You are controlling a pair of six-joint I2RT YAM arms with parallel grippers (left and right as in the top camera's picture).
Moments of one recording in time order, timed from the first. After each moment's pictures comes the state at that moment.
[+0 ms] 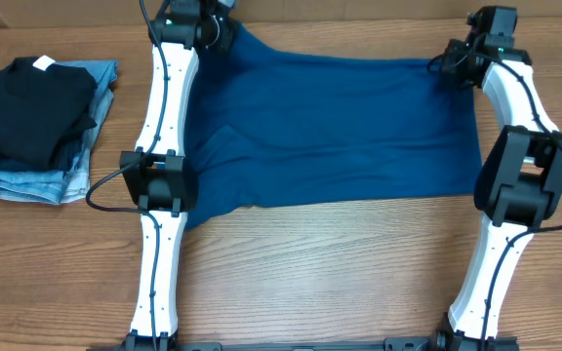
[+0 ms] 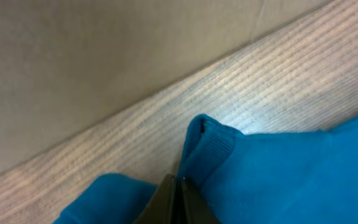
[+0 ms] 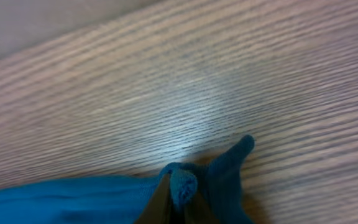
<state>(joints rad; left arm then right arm) -0.12 2.81 2.95 -0.96 0.13 0.32 -0.18 2.43 2.05 -0.52 -0.06 0.15</state>
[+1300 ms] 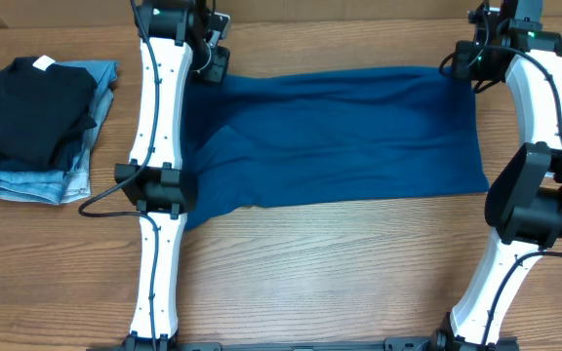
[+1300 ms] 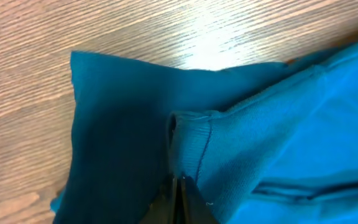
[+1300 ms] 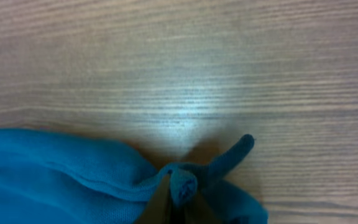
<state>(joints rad) -0.14 2.74 3.12 -1.64 0.08 0.13 -0.20 2.26 2.06 -0.85 -0.17 -0.10</state>
